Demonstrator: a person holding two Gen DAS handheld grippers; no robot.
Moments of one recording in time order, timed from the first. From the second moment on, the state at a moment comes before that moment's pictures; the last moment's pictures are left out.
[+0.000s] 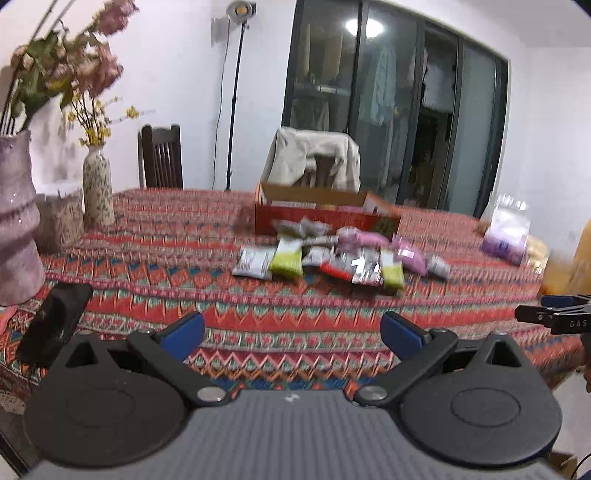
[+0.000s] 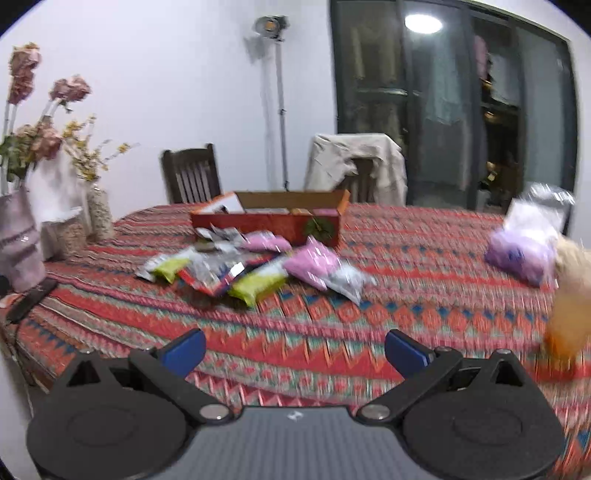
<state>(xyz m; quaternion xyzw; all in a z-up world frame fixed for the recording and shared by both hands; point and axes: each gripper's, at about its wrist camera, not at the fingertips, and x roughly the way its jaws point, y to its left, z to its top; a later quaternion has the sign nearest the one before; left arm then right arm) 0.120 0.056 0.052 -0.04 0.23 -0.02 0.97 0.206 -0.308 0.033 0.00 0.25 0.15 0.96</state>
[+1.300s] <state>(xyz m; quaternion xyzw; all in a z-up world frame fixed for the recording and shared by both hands) 0.413 0.099 -0.032 0.00 0.33 -0.01 0.95 0.414 -0.253 -0.007 -0.05 0.27 0.15 0.95</state>
